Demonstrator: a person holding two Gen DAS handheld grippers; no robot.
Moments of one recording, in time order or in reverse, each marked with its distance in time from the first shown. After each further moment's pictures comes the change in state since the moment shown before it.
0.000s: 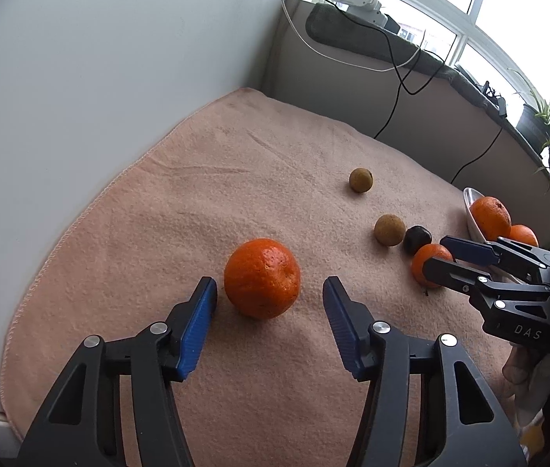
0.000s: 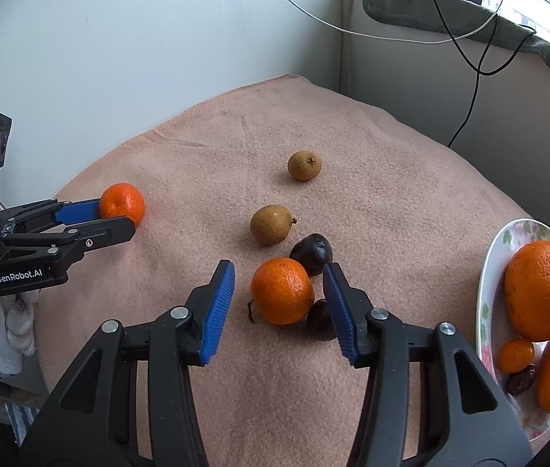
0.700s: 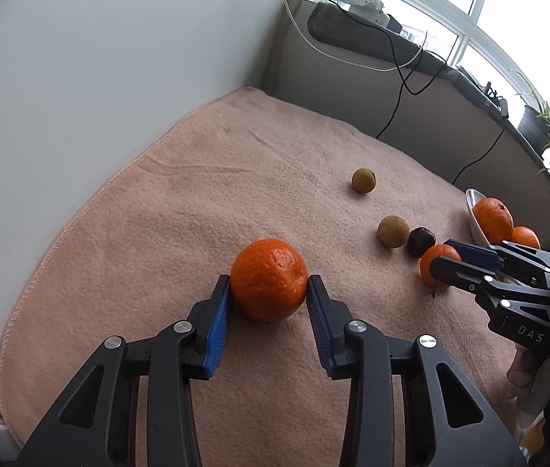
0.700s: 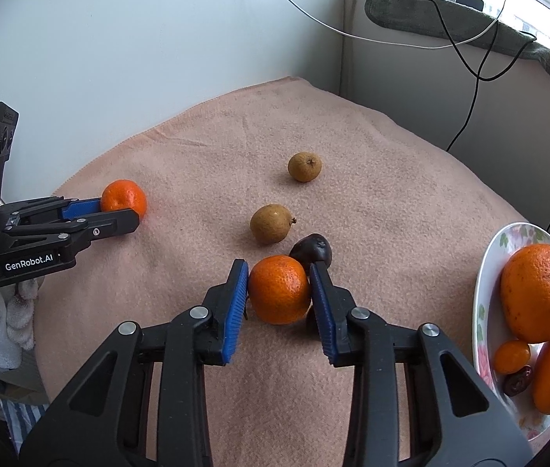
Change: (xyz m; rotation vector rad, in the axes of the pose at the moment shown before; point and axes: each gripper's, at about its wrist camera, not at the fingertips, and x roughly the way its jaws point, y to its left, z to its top) left arm 0.003 0.003 0.000 -0.005 -0.004 -0.005; right arm -0.003 0.000 -0.005 -0.013 -0.019 -0.011
